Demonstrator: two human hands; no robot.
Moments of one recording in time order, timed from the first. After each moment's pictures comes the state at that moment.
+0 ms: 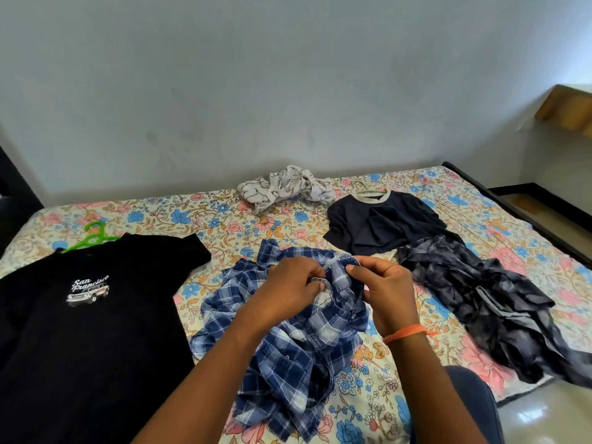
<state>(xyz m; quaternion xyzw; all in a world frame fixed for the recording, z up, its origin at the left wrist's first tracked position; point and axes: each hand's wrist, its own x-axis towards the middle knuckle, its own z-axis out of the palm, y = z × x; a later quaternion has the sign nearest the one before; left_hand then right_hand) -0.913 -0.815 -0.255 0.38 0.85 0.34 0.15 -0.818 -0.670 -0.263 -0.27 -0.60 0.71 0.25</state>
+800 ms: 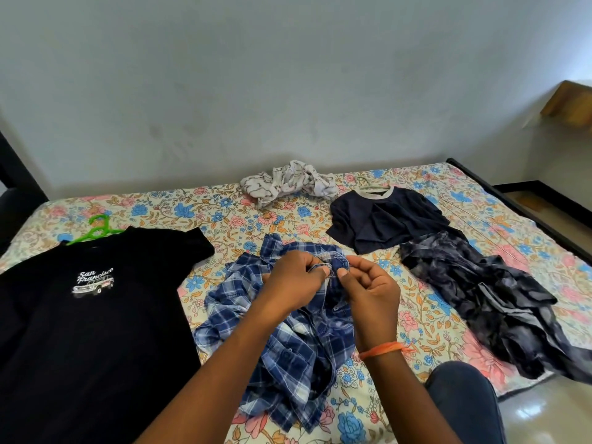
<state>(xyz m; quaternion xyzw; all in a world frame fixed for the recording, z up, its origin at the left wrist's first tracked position) -0.904 -0.814 -0.259 0.22 0.83 0.47 0.21 -0.815 -0.713 -0.279 -0.29 -0.59 0.68 0.32</state>
